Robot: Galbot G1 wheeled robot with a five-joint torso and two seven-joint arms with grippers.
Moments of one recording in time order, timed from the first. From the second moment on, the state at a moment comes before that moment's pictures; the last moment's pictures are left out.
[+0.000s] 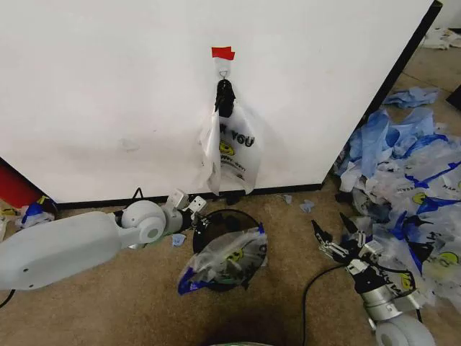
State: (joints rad) left arm 0.01 -0.59 1.00 -1.82 -1.35 0.45 -0.22; right arm -1.60 0.95 0.53 1.91 0.80 0.51 -0.31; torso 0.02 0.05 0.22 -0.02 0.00
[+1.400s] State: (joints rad) left arm 0.90 -0.64 0.03 -2.23 -1.78 0.15 -1.14; right arm -1.52 0.91 0.39 1.90 0.85 0.49 -0.33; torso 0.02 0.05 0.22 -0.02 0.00
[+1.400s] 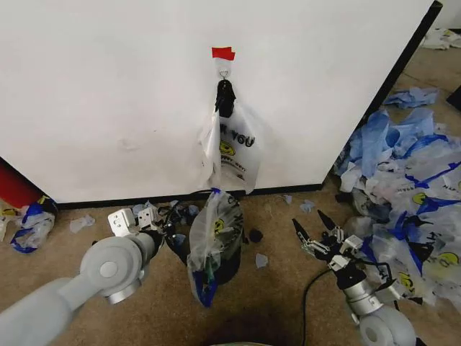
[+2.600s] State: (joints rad) left arm 1.10 -0.76 -0.05 -2.21 -1.59 0.08 -1.18; right arm -1.50 0.92 0.38 1.87 0.81 0.50 -0.34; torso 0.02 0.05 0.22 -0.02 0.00
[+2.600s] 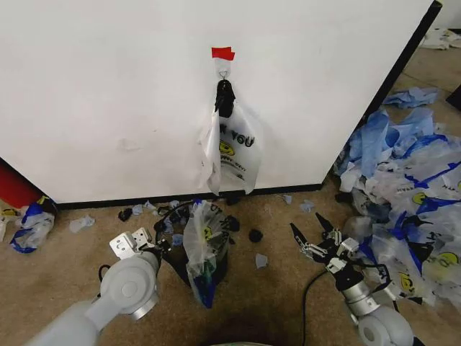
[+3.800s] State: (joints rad) left arm 1.09 -0.51 -0.10 -1.99 -1.07 -0.07 -0.63; right arm -1.05 0.75 -0.10 2.30 1.44 -0.20 0.62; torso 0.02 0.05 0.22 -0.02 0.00
